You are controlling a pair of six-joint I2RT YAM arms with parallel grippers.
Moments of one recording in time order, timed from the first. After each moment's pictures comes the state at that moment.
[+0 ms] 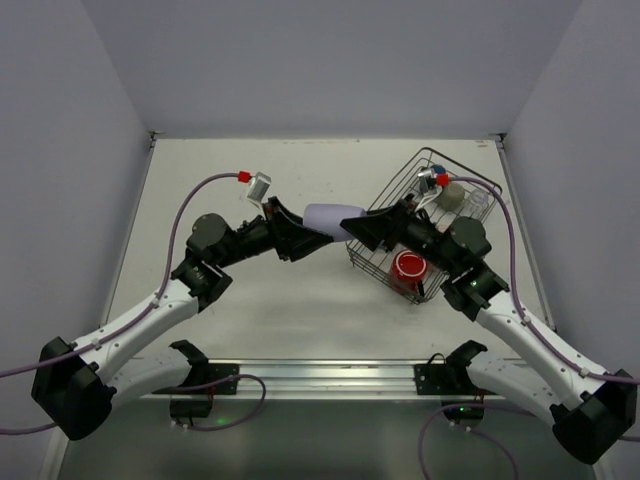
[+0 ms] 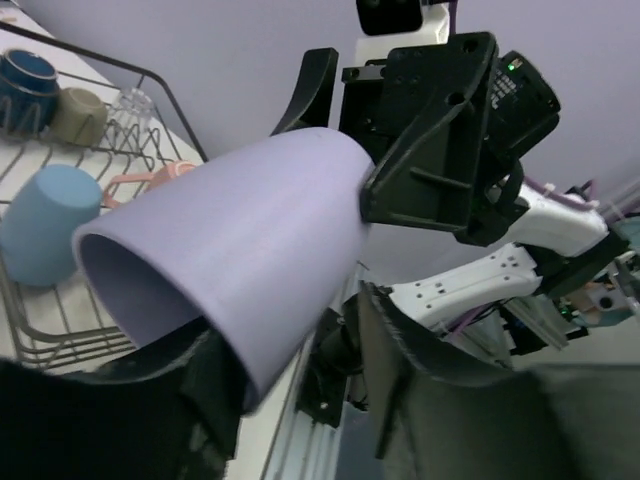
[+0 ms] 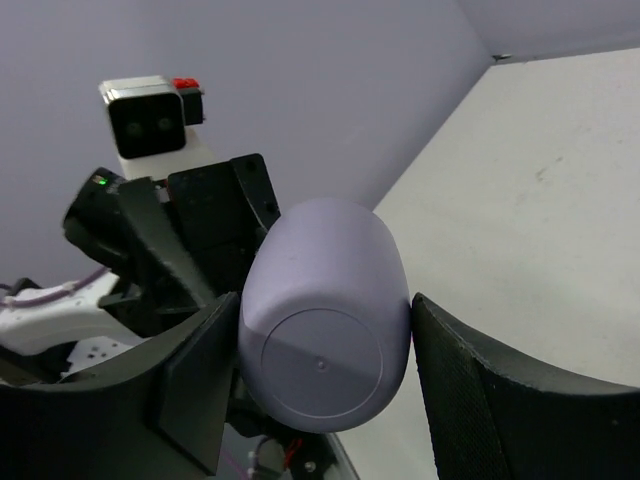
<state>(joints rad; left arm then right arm) -0.65 1.02 0.71 0.49 0.58 -0.77 0.60 0.88 0.74 0.27 -0.34 0.78</state>
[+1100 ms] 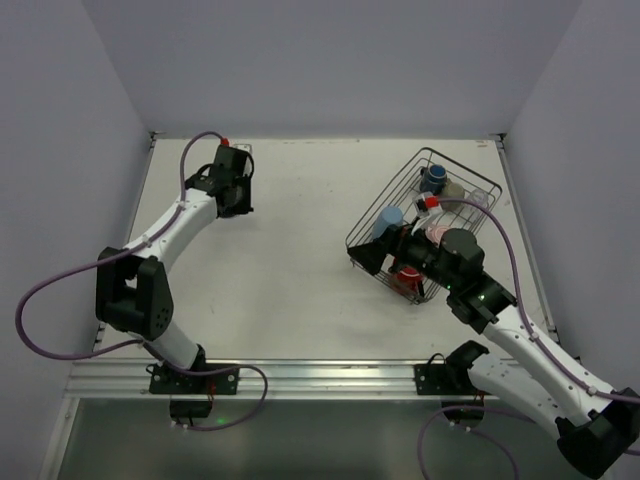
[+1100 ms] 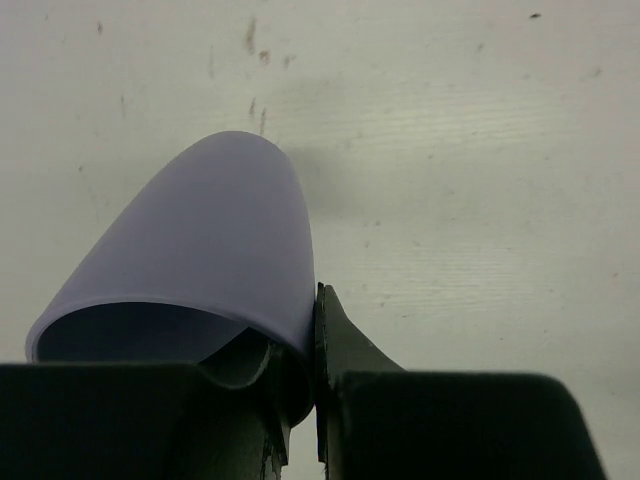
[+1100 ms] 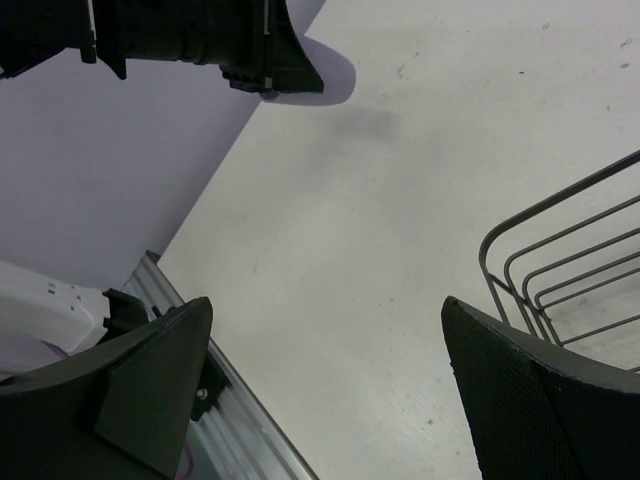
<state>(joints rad) -0.30 1.60 1.29 -0.58 -0.17 -0.22 0.59 0.78 0.65 -0.03 -0.25 0.61</state>
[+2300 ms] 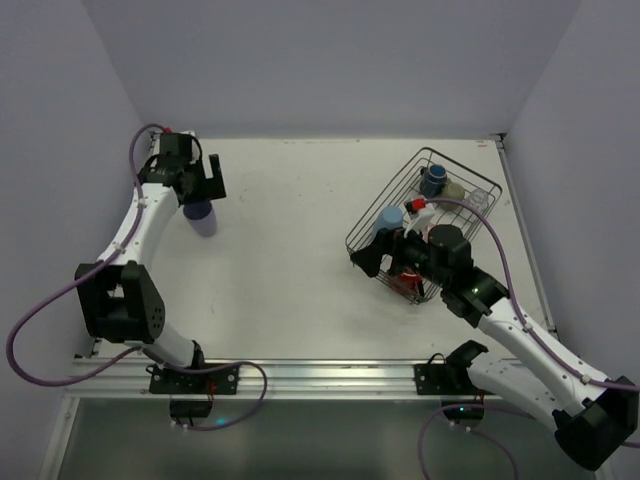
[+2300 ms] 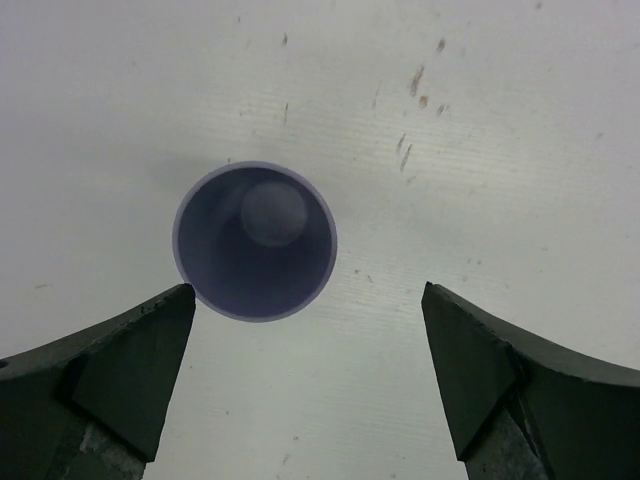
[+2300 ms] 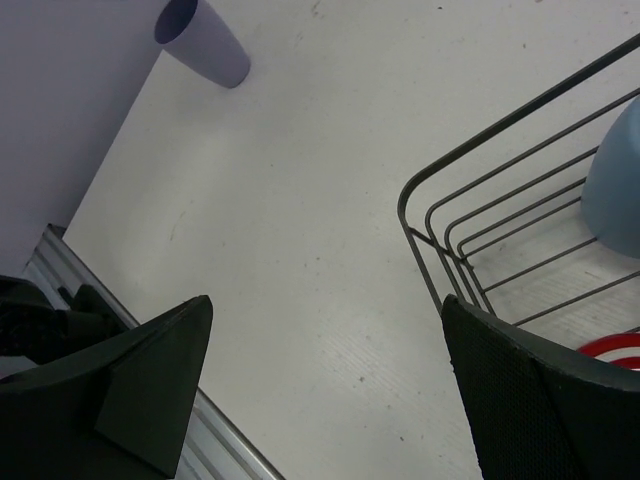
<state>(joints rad) -0.01 1.61 1.36 -0.68 -0.10 -0.21 0.59 0.83 0.66 -0.16 -0.19 0.49</state>
